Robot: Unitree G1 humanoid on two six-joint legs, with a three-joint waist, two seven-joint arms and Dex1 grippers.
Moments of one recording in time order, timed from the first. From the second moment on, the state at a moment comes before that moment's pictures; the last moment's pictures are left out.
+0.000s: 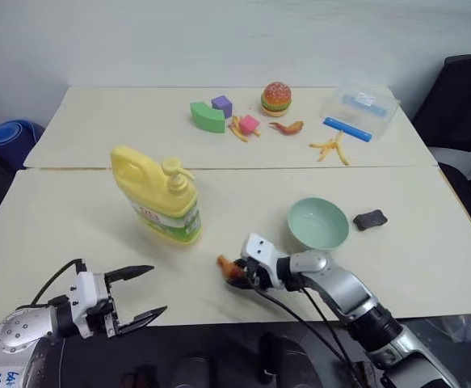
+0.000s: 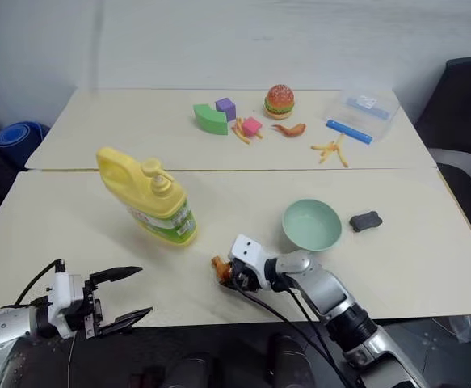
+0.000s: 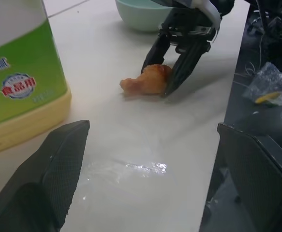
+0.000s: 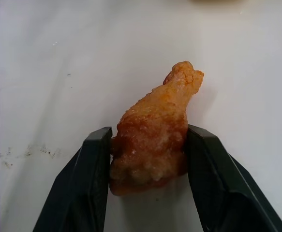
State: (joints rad) left arm 0.28 0.65 0.26 -0.14 -0.48 -0.12 -1.11; right arm -0.38 -0.41 0.45 -0.07 0.18 0.53 0.87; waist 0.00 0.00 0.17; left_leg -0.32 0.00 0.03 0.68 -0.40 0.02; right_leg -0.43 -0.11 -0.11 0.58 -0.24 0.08
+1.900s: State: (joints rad) left arm 0.06 0.57 0.18 -0.27 -0.51 0.04 -0.99; right arm -0.27 -0.59 0.09 0.01 0.20 0.38 0.85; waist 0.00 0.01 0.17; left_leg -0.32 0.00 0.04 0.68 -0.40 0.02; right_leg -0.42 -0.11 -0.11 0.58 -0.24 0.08
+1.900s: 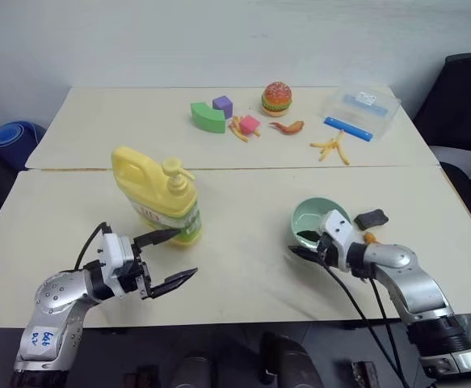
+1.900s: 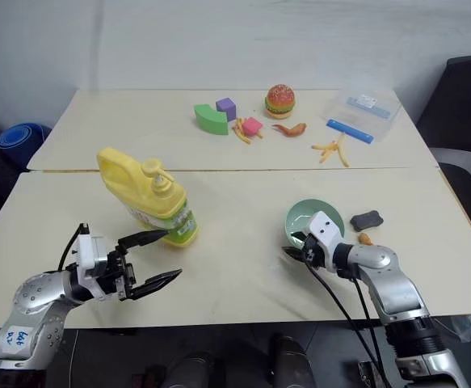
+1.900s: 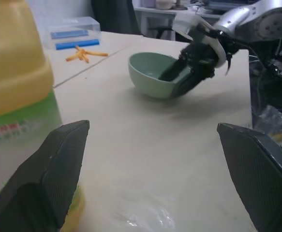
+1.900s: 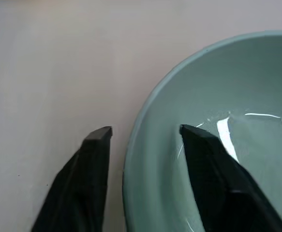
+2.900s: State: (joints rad) left arm -0.51 0.67 0.21 -0.19 -0.76 0.37 -0.76; right arm -0.89 -0.58 0.40 -0.21 0.27 0.55 1.31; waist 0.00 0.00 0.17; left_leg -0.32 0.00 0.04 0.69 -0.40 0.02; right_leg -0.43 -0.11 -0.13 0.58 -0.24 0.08
